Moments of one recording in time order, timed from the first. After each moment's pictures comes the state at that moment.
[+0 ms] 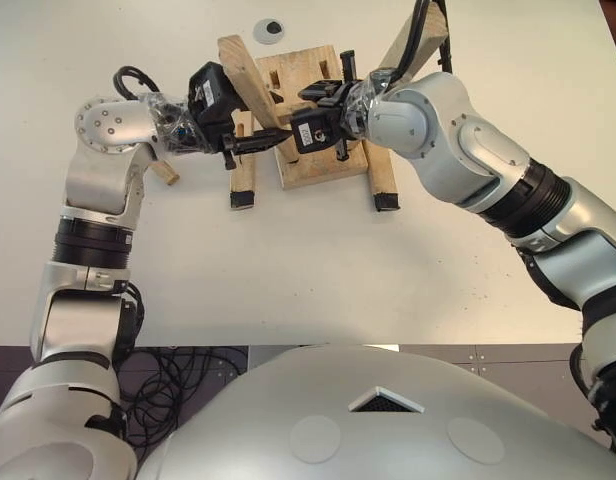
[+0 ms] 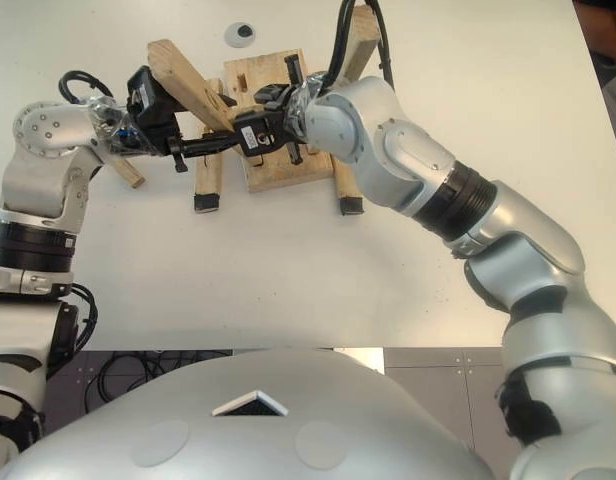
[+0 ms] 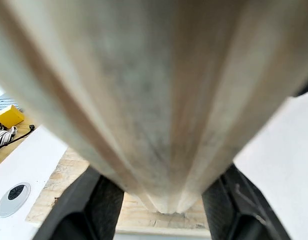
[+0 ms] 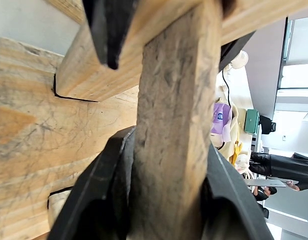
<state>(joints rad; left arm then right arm) -0.45 0.62 -0.24 0.18 -0.28 0.12 -1.10 -0.82 -0.49 0.90 0.03 -0.40 0.30 0.68</state>
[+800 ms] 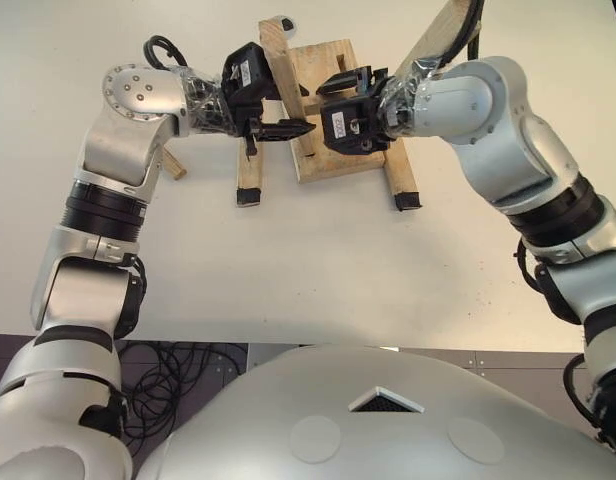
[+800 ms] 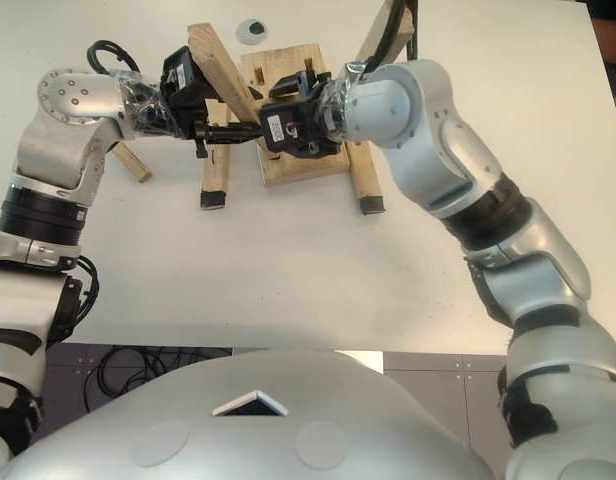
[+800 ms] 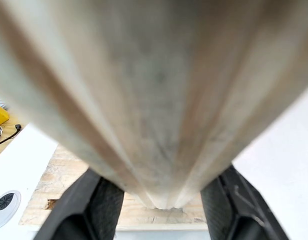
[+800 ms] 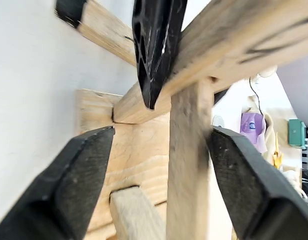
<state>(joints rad) -0.56 0.59 -0.35 0.26 -0.27 0.17 -1.09 -0.71 -0.57 0.61 -0.18 -0.27 0.34 1.00</state>
